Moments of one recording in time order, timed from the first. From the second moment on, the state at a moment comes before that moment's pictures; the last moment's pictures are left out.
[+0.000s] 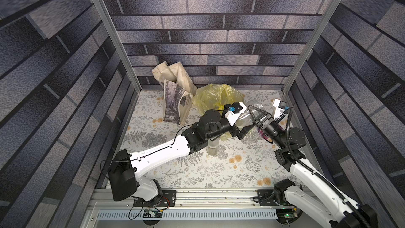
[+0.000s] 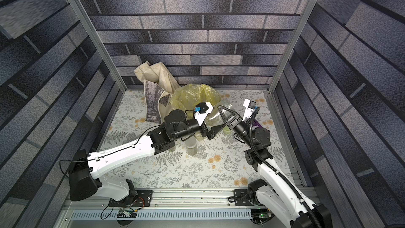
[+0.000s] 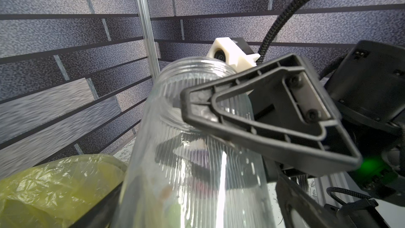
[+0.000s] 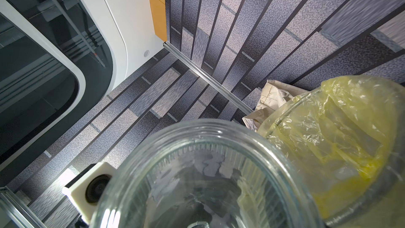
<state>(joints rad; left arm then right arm) -1.00 1.44 1.20 0.22 0.14 0.07 0.41 0.86 0.54 0.71 -0.43 1.14</state>
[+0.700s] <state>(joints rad) -0.99 1.38 1.34 -0.11 0.01 0.06 0.40 0.84 0.62 0.46 -0.49 1.00</state>
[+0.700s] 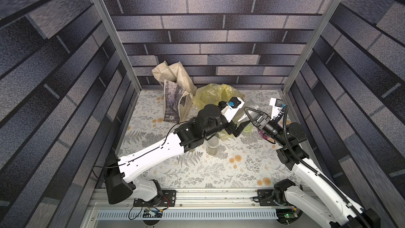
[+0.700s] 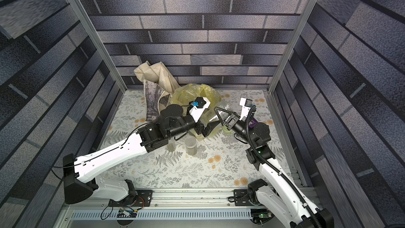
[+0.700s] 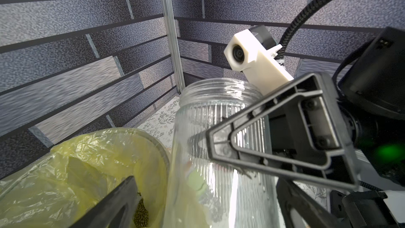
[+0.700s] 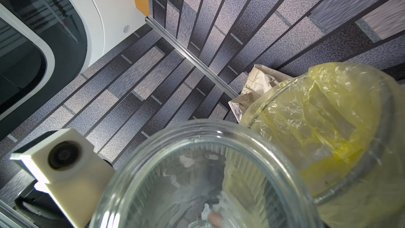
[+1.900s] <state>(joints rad) -0.98 0.83 0.91 -0.24 -0.14 -0.09 0.39 0.73 0.53 -0.05 0.02 0.17</state>
